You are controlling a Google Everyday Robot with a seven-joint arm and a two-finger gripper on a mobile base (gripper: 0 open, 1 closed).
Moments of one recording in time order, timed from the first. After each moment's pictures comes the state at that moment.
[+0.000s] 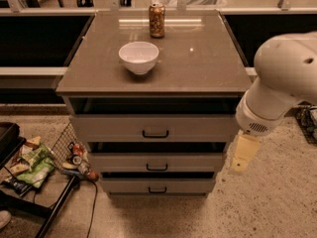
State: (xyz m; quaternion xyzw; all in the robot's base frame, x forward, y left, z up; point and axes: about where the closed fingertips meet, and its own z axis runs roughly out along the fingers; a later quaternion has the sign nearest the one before) arm 0.461 -0.212 0.782 -0.58 0.81 -0.02 0.08
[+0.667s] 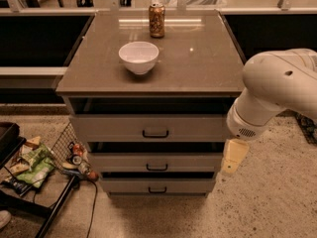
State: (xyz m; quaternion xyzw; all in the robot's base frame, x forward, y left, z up) arm 0.477 -0.200 0.743 -0.59 0.81 0.00 0.09
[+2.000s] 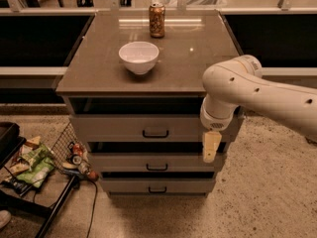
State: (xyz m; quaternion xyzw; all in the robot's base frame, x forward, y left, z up) arm 0.559 -0.166 0.679 -0.67 0.74 -0.04 0.08
